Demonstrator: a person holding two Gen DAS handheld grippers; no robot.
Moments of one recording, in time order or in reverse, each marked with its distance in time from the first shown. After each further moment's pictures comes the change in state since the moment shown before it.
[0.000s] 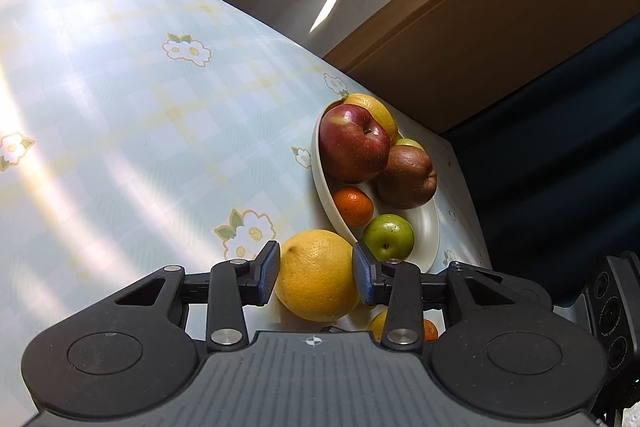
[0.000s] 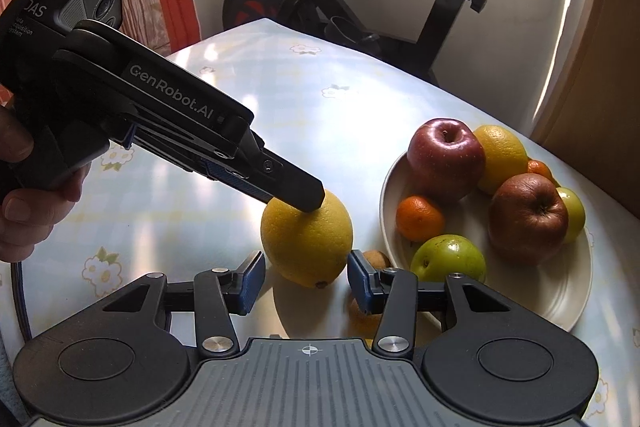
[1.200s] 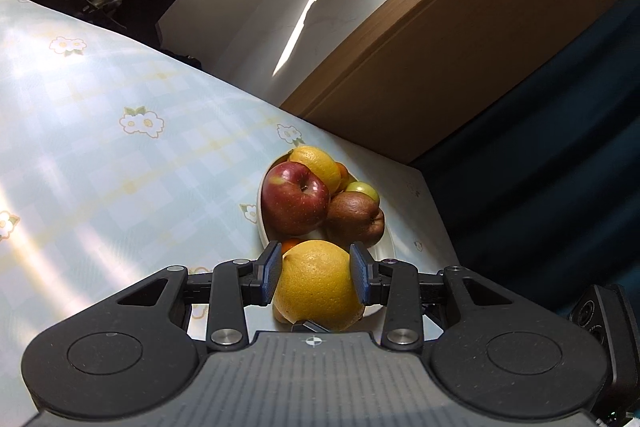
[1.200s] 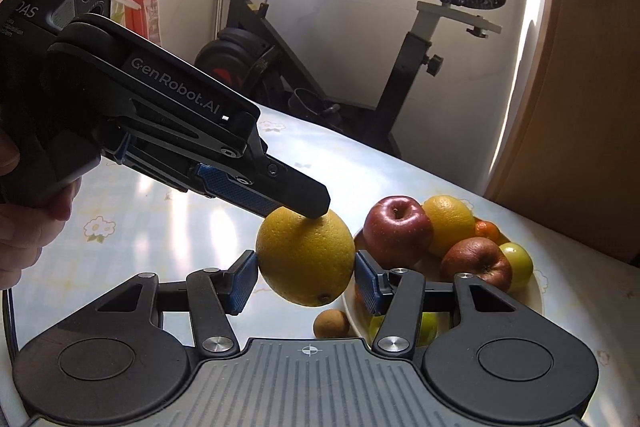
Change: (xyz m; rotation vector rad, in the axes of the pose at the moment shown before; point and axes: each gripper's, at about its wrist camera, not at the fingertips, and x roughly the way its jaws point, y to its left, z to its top) left arm -0.024 -0.046 0.022 0.091 -0.091 -0.025; right arm -0.050 -0.007 0.006 0.049 -0.234 -0.096
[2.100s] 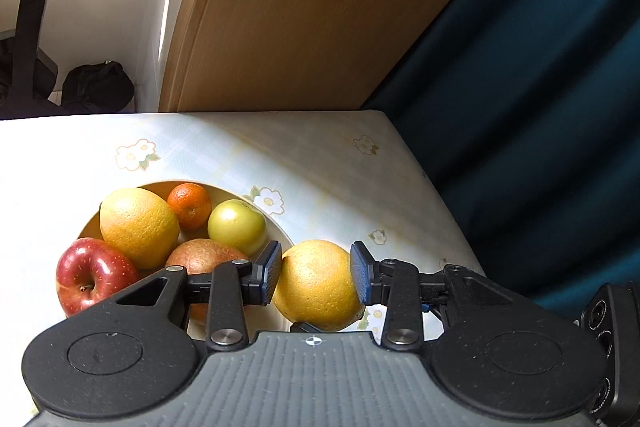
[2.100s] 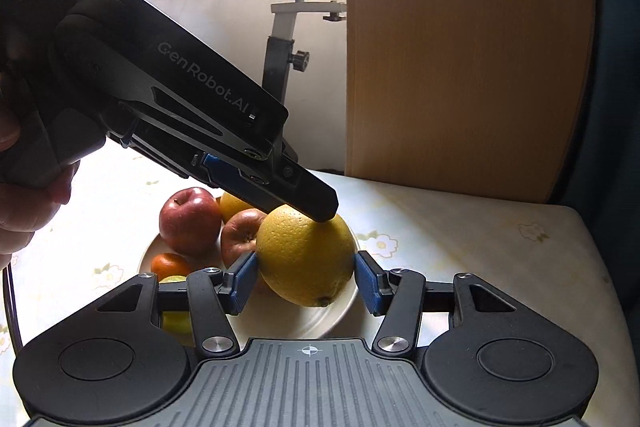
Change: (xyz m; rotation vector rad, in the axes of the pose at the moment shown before) left arm 0.153 -0.130 0.044 0.269 0.217 0.036; right arm -0.016 -0.151 -0.051 0.220 -0.040 -0.135
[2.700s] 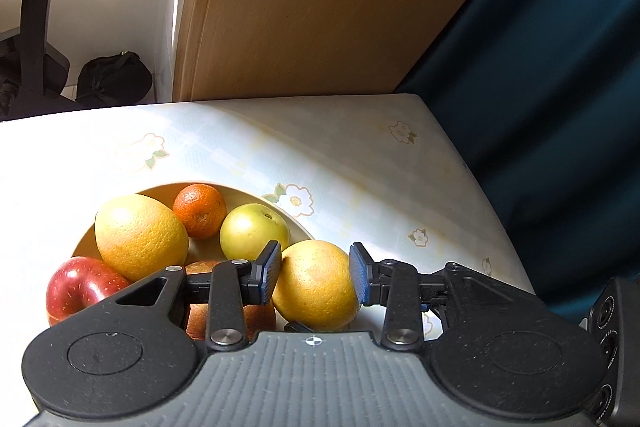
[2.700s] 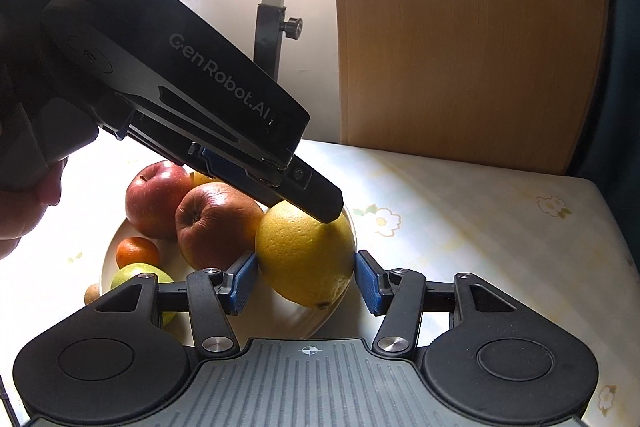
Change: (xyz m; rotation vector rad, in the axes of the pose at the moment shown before) left arm 0.019 0.004 0.008 0.010 0.052 0.088; right arm 0.039 -0.006 -0.003 0.002 0.079 0.008
